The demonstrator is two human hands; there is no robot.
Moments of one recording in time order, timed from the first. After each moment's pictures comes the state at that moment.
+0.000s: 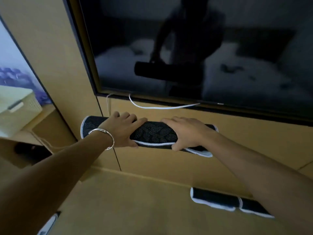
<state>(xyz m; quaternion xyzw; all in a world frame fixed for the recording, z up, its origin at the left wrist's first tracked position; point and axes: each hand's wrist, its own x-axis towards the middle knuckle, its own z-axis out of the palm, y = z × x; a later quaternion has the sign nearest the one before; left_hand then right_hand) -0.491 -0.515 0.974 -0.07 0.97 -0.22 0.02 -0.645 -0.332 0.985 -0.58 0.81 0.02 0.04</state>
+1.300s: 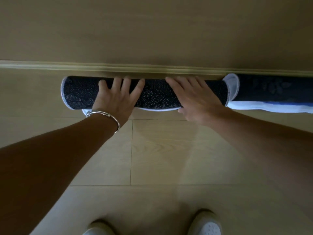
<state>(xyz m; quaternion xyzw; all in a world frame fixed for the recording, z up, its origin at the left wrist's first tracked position) -0.673 -0.488 0.044 -0.02 0.97 -0.20 0.12 -0.798 -0.305 0.057 -0.49 0.85 0.09 0.15</state>
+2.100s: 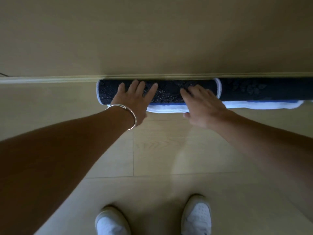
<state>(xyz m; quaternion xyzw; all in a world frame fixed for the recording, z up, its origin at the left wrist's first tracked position) -0.712 -0.459 0.112 -0.01 0.95 -0.08 0.29 -0.799 -0.282 0.118 -0.38 0.88 0.11 0.27</state>
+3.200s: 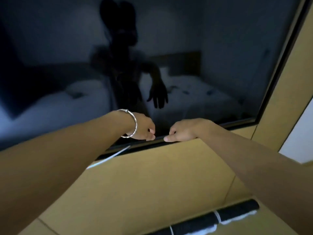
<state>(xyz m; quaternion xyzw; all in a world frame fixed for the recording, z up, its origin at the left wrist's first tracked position) -0.756 -0.333 1.113 0.10 0.97 -0.11 0.17 -0.824 -0.181 1.071 -0.30 0.93 0.03 0.21</state>
